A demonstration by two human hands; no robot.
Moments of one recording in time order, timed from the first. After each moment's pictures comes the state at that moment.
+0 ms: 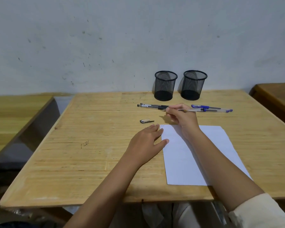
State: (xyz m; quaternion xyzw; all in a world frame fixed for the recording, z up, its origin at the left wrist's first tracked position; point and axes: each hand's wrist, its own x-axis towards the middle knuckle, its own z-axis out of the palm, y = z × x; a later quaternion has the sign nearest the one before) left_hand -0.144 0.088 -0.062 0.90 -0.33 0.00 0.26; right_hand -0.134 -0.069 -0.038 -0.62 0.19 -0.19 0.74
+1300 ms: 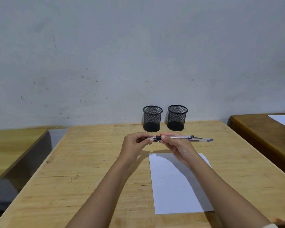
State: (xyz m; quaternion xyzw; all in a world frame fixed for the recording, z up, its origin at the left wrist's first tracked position) left_hand -0.105 0.068 -0.007 0.71 -0.26 -0.04 0.66; right_hand -0.165 -0.097 -0.003 -0.55 0.04 -0.11 0.83
